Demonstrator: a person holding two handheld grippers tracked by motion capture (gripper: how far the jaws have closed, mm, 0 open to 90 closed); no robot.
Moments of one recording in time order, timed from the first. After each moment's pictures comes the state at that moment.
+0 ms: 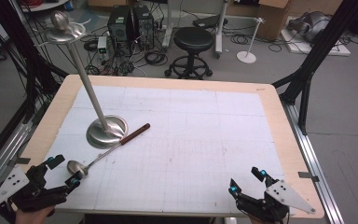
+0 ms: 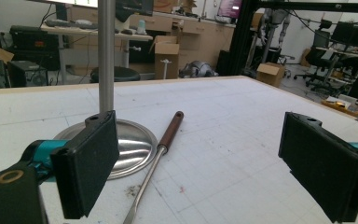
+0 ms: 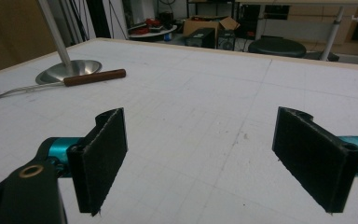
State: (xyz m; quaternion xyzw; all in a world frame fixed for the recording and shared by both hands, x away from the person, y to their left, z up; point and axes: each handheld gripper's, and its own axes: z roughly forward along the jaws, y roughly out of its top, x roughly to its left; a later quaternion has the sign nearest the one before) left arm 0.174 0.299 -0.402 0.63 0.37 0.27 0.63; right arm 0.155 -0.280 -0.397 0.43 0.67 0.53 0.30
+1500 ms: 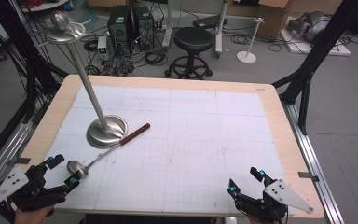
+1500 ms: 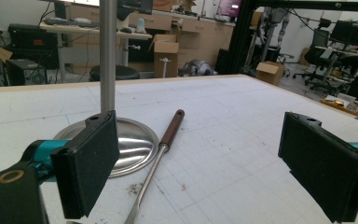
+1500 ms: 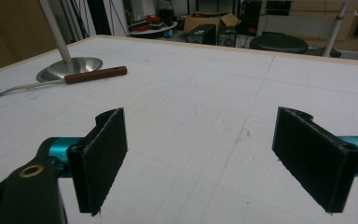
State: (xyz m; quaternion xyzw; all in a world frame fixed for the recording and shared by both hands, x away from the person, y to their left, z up) left arm 0.176 0.302 -0.404 0.63 0.37 0.26 0.63; right arm 0.155 -0.277 -0.397 0.44 0.67 0.53 0.29
